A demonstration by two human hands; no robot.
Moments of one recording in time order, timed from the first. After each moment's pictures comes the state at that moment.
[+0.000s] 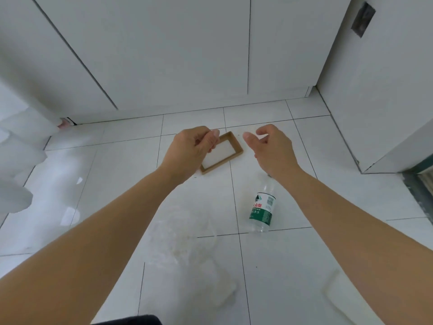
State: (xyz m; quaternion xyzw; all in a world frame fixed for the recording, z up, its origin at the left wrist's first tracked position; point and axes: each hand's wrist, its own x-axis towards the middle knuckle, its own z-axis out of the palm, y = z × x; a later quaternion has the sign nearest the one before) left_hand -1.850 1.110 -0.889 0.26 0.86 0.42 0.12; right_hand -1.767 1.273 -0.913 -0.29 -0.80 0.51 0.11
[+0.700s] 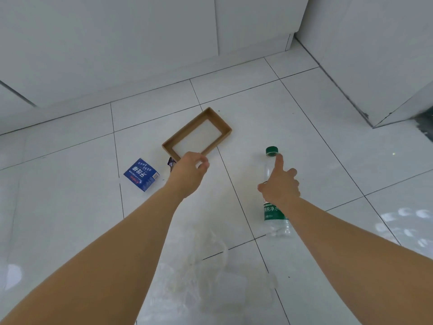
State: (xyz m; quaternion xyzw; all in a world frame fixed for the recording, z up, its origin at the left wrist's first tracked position) left_hand -1.941 1.132 -1.105 0.25 0.87 0.28 0.31; right_hand -1.787 1.265 -1.127 -0.57 -0.75 0.31 -0.10
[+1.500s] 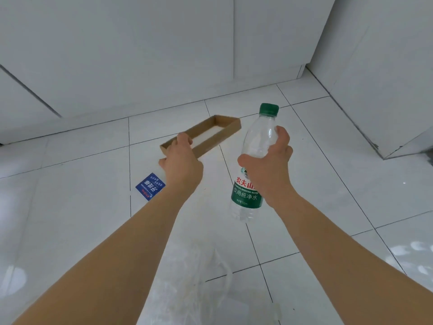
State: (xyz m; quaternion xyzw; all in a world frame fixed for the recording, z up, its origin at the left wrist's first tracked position) left_hand -1.954 1.150 -1.031 0.17 0.94 0.26 0.09; right_hand -1.844 1.248 -1.023 -0.45 -0.65 0.59 0.20
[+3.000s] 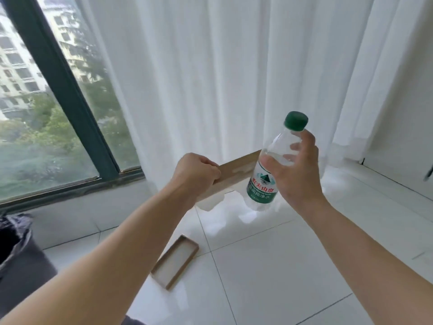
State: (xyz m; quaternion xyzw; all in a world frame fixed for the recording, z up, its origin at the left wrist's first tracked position) left_hand -1.481 0.628 -0.736 -0.41 0.76 0.46 -0.20; right_hand -1.602 0.748 -0.774 0.27 -0.71 0.66 0.01
